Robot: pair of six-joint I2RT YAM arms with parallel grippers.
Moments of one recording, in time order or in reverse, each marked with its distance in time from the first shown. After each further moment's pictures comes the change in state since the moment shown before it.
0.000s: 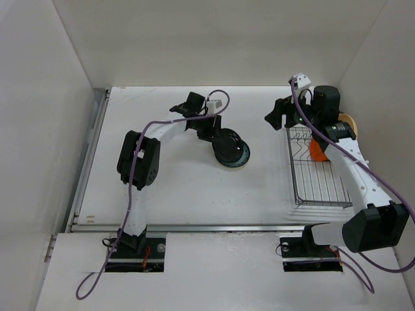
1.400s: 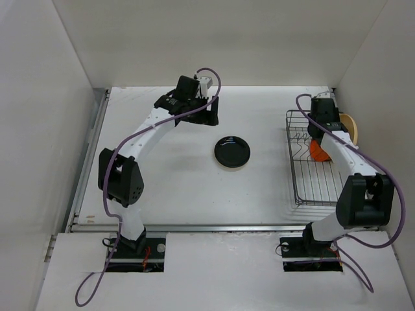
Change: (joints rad) left arm -0.030 -0.275 0.055 -0.122 -0.387 -0.034; right arm -0.129 0.174 -0.101 -0.055 1.071 -0.207
